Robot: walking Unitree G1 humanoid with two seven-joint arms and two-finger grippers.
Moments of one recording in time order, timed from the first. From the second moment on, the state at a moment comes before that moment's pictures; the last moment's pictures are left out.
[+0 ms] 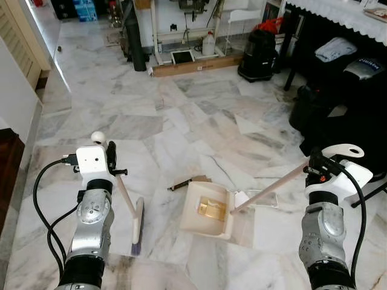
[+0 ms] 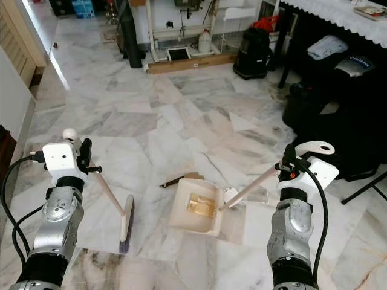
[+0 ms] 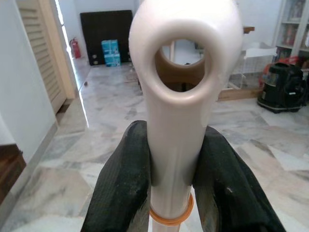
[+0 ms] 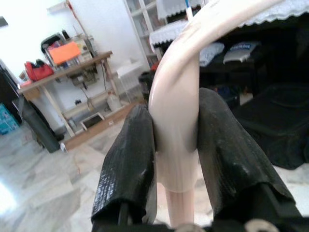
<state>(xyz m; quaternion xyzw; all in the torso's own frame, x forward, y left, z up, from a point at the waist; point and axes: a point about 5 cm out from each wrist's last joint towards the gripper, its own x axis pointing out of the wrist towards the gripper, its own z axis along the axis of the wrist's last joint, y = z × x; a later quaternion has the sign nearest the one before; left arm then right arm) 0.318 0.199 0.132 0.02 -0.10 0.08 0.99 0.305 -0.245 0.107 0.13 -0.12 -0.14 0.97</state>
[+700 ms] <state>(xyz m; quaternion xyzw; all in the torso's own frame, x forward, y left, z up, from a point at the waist) 0.335 0.206 0.142 0.03 -0.13 0.09 0.99 0.324 -0.239 0.124 0.05 -0.12 -0.12 0.98</state>
